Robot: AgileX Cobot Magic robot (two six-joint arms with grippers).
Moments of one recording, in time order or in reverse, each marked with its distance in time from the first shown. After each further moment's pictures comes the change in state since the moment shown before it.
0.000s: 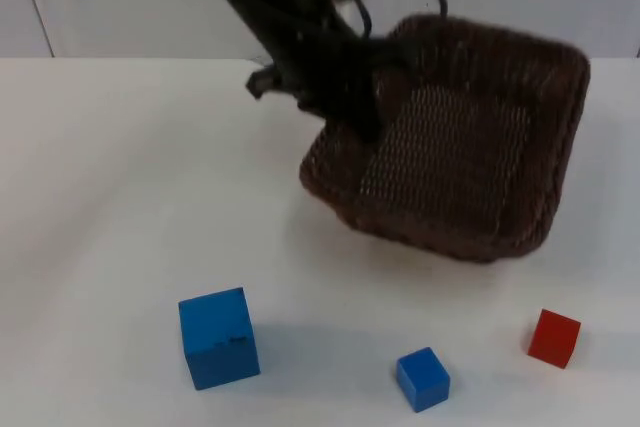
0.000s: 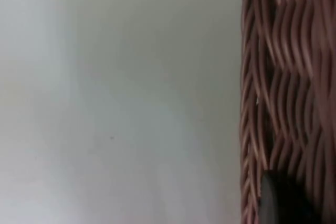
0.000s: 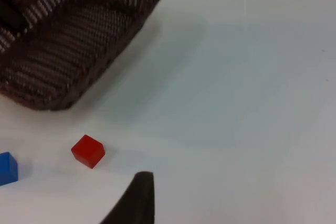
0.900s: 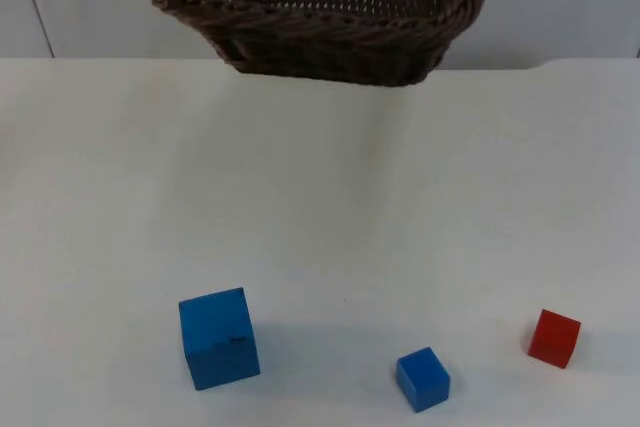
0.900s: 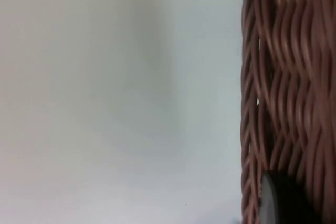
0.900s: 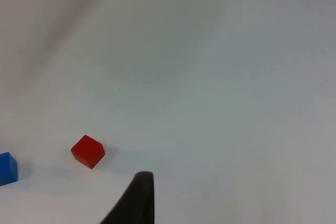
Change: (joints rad) right arm 0.000 0.000 0.000 0.000 0.000 0.000; left arm 0.193 -0.382 0.068 -0.028 0.251 -0.060
